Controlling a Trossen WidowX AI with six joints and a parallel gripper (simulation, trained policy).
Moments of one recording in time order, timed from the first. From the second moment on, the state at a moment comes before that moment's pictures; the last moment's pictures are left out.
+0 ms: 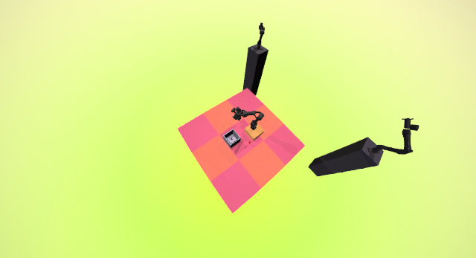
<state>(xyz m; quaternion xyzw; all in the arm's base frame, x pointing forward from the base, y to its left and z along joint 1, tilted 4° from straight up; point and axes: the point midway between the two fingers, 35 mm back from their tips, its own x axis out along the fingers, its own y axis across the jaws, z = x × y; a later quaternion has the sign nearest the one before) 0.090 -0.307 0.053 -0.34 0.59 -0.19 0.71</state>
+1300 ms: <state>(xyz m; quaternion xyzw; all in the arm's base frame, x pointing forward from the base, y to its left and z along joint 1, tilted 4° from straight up) 0.320 -0.218 0.279 -0.26 0.28 -0.19 0.90</state>
